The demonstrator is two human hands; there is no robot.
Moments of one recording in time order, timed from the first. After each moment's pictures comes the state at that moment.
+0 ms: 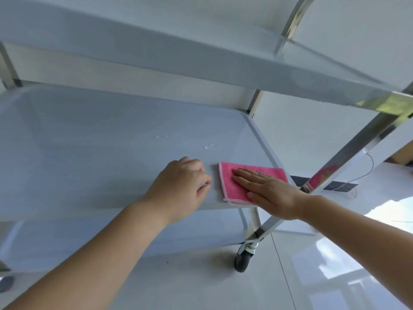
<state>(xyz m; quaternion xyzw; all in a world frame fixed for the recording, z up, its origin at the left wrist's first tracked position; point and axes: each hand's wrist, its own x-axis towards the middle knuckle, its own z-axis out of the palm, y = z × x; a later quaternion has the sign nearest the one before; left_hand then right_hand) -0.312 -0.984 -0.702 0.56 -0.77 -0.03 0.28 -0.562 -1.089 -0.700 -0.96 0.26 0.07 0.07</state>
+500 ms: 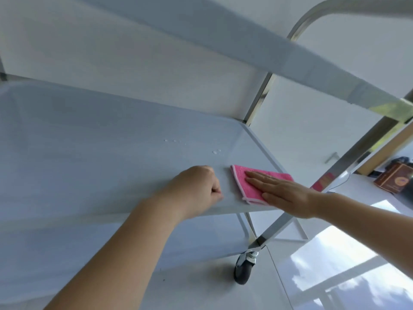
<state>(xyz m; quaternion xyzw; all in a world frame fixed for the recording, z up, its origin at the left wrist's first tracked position) -0.288 -0.996 -0.719 0.54 -0.77 -0.18 0.28 -0.557 -1.091 -0.699 -0.94 0.31 0.10 0.06</state>
